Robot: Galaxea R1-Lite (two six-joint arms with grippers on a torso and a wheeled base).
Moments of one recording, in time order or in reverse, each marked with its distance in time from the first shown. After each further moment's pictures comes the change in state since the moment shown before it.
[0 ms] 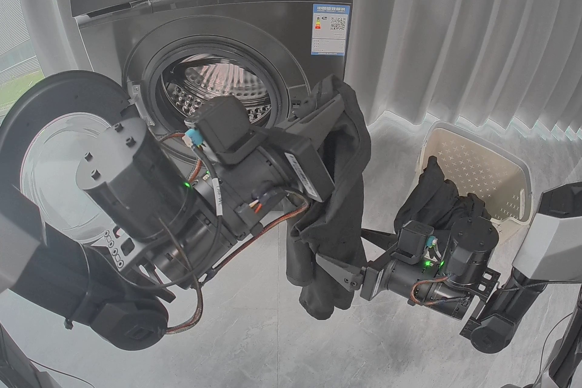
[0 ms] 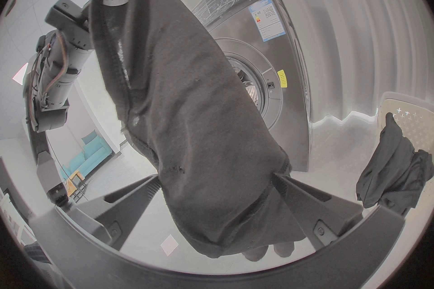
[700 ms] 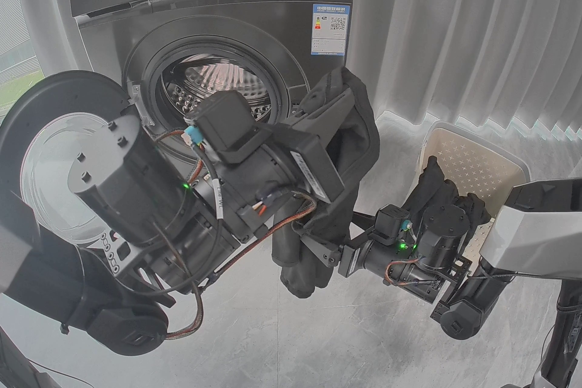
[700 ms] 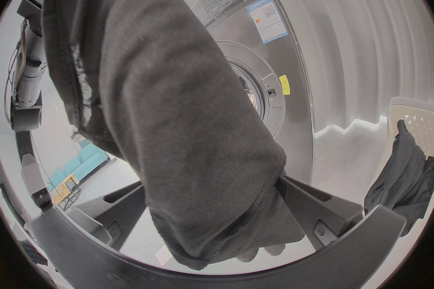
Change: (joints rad) left arm -0.030 -0.015 -0.006 -0.006 0.002 0.002; right arm -0.024 0.131 -0.203 0.001 0.004 -0.010
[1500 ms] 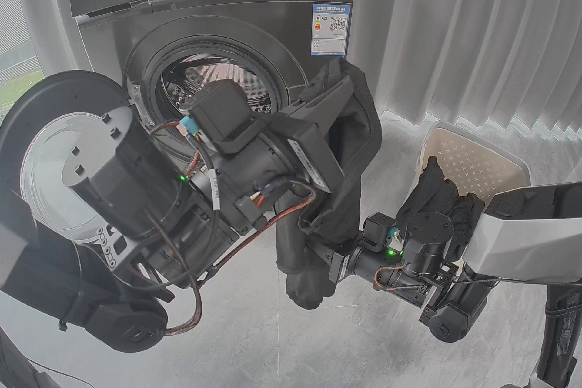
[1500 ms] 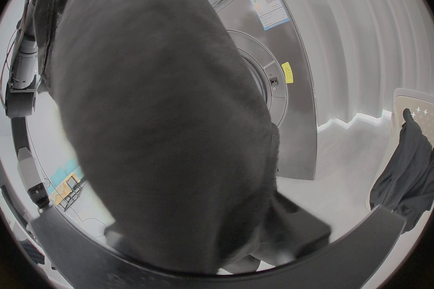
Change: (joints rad) left arm 0.001 -0.005 -0.020 -0.005 0.000 0.000; right arm 0.012 0.070 -0.041 -0.002 -0.003 0.006
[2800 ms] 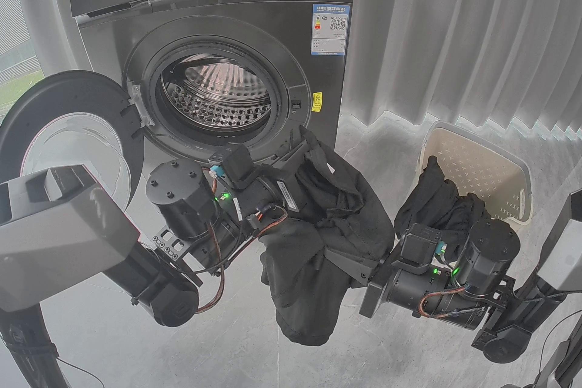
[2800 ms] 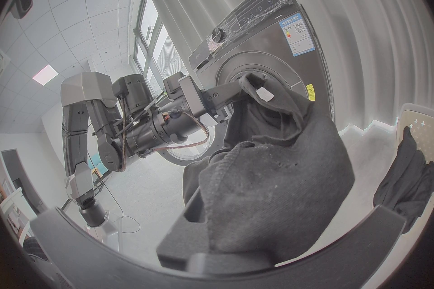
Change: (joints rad) left arm 0.197 0.295 0.000 -0.114 0.001 0.006; right arm 0.103 -0.310 0.278 0.000 0.047 -0.001
